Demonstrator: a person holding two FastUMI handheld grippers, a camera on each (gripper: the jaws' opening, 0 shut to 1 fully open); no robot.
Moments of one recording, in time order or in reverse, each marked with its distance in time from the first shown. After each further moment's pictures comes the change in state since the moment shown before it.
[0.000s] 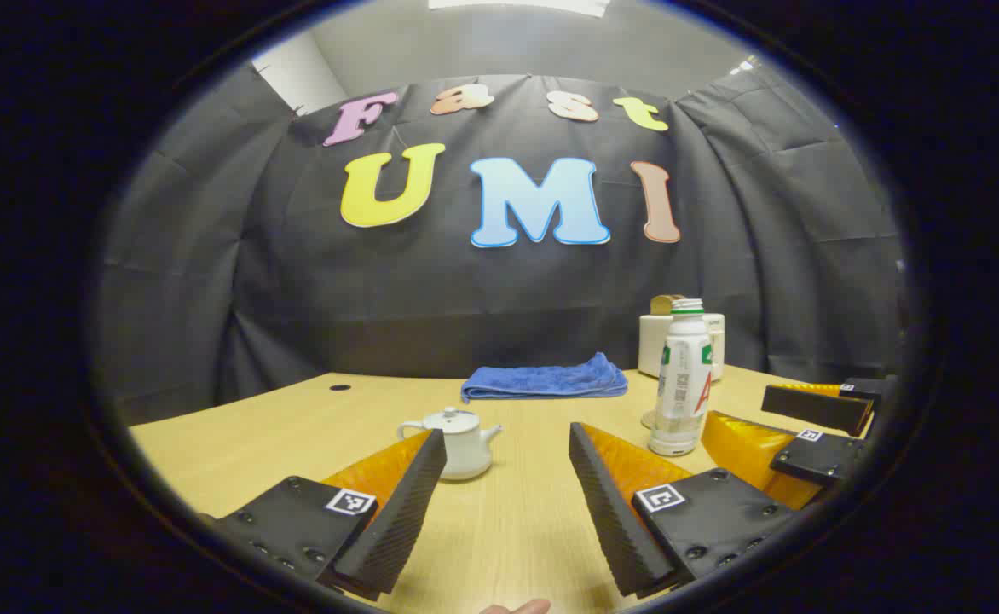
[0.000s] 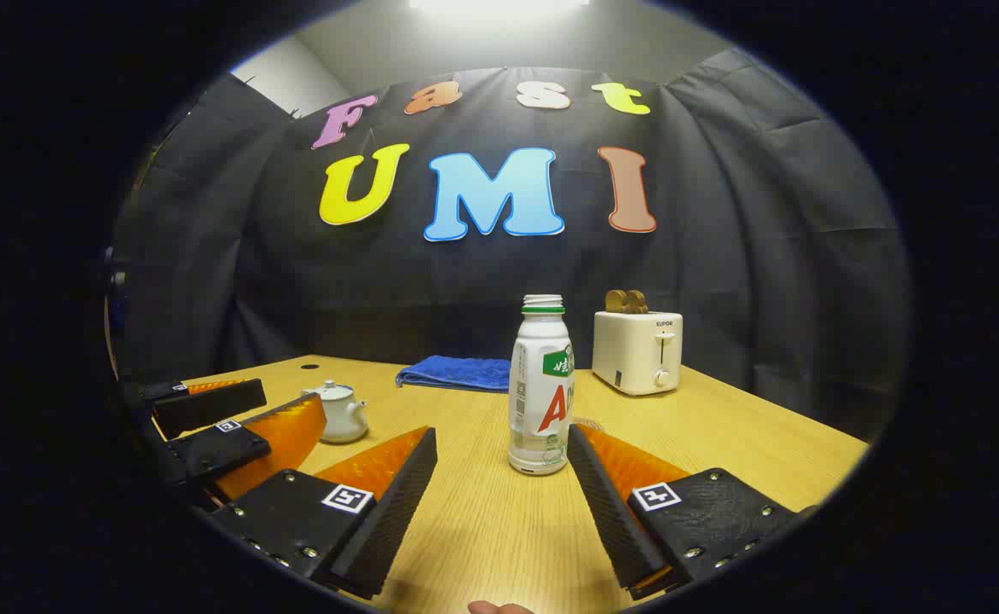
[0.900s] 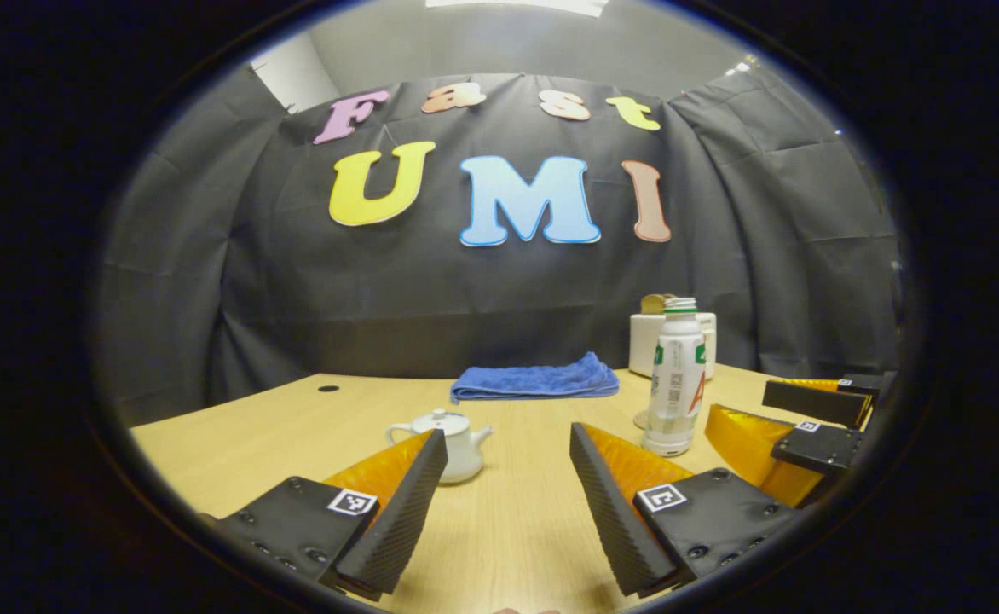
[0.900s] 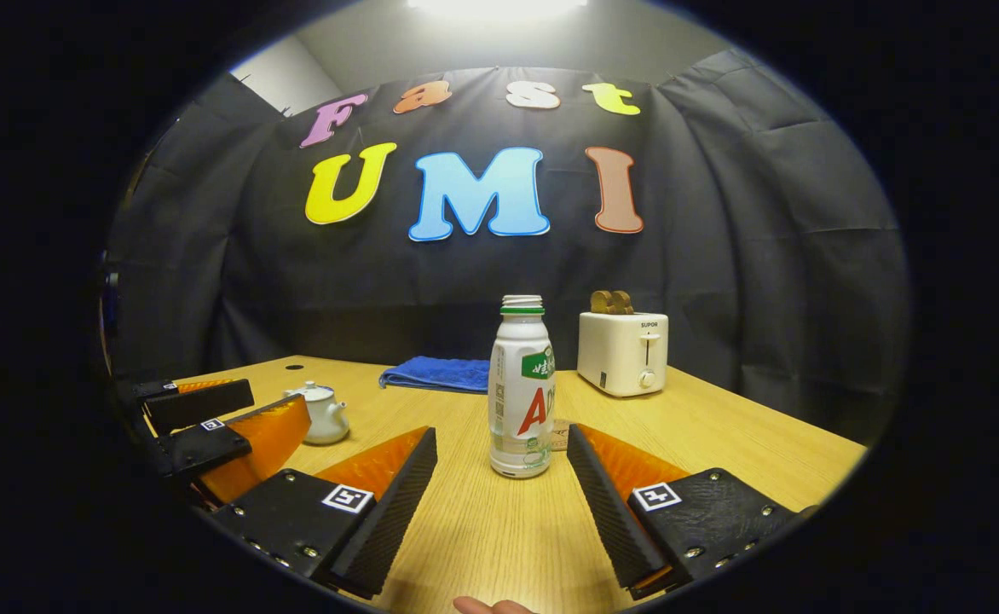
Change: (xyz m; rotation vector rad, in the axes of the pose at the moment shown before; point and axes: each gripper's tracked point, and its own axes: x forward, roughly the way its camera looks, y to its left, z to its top) left arm 0.005 -0.017 0.001 0.000 -0.002 -0.079; right arm 0.004 -0.013 0.000 -0.002 -0.001 -0.053
